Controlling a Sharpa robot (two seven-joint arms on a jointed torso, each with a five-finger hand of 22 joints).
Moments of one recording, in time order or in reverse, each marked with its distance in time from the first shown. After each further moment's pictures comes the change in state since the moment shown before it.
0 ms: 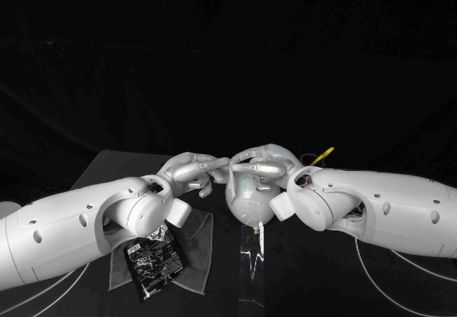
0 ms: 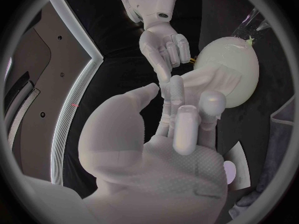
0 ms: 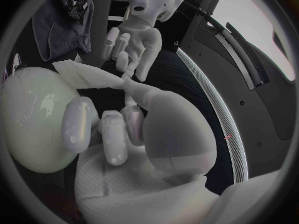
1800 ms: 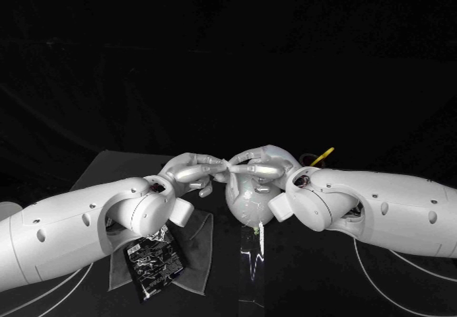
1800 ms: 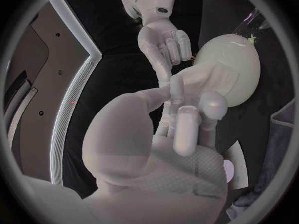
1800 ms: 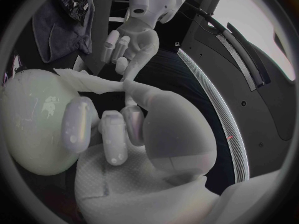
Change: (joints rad) left arm 0.000 0.013 -0.001 -0.003 0.027 -0.036 -0.002; left_hand 0.166 0.115 0.146 -0.082 -0.004 0.039 -0.016 -0.009 -0.012 0.054 -0.009 -0.061 -0.019 0.004 -0.003 0.002 0.017 0.000 0.025 -0.011 0.019 0.042; right arm 0.001 0.007 0.000 -0.004 -0.004 0.003 -0.015; right_hand 0.000 0.000 0.005 -0.006 0.002 0.000 0.000 0.001 0.003 0.004 -0.004 -0.002 0.001 0.000 0.000 0.000 -0.001 -0.001 0.000 0.000 0.000 0.001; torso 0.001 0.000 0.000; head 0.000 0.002
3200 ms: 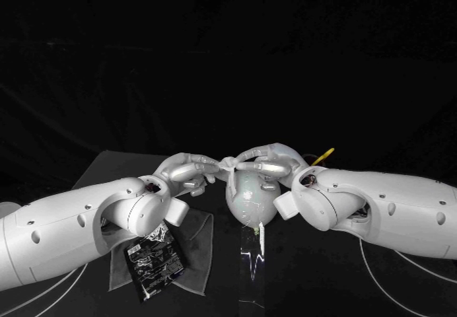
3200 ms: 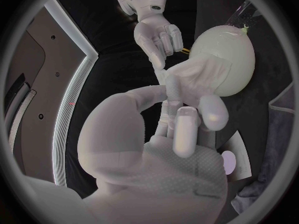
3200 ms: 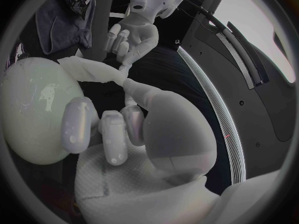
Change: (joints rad) left arm 0.000 -0.022 0.001 -0.001 -0.027 -0.026 -0.018; left_hand -0.132 -0.065 0.126 -0.082 0.311 0.054 -0.031 0.026 0.000 0.056 -0.028 0.098 0.076 -0.004 -0.029 0.024 0.048 -0.001 0.034 -0.027 0.077 0.099; right arm -0.002 -0.028 0.003 0.002 0.001 -0.017 0.025; right_hand -0.008 -0.002 0.003 -0.003 -0.001 -0.002 0.002 0.000 0.002 -0.002 0.002 -0.002 0.000 0.000 0.000 0.000 0.000 -0.005 0.000 0.000 0.000 0.000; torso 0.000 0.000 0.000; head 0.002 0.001
